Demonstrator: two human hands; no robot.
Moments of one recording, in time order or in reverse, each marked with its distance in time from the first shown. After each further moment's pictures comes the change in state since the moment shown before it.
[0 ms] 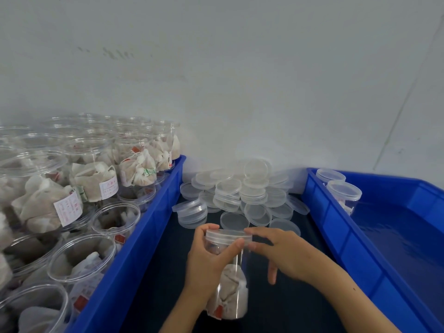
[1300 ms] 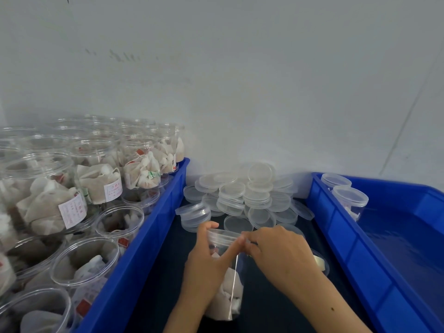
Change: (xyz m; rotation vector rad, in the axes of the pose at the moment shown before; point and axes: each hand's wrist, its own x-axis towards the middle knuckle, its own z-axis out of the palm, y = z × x) left_hand 0.009 0.000 -0.012 0.296 -0.024 0.003; right_hand -0.002 -0.040 0.007 -0.665 0.186 -0.128
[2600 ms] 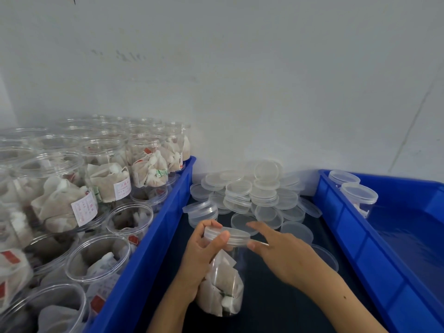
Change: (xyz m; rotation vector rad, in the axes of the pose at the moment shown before) left_hand 0.012 -0.008 -0.025 -0.370 -0.106 -0.038; right_hand 0.004 0.005 0.019 0.452 -0.118 0.173
